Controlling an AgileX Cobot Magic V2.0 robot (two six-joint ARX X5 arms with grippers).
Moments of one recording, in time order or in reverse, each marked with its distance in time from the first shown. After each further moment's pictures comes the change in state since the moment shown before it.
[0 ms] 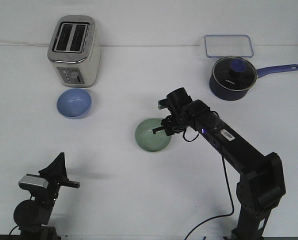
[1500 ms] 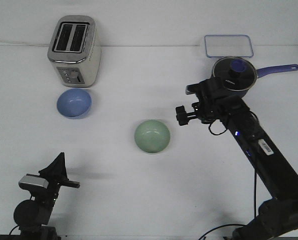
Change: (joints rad) left arm 0.000 0.000 0.000 0.000 0.000 0.000; right arm -0.197 -0.229 0.000 -0.044 -0.003 -0.073
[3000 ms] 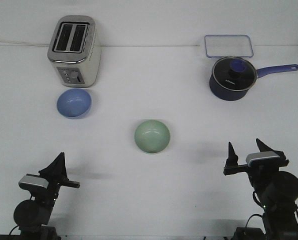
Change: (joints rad) left arm 0.000 0.000 0.000 0.000 0.000 0.000; right arm -0.320 -1.203 -0.983 0.570 0.001 -0.138
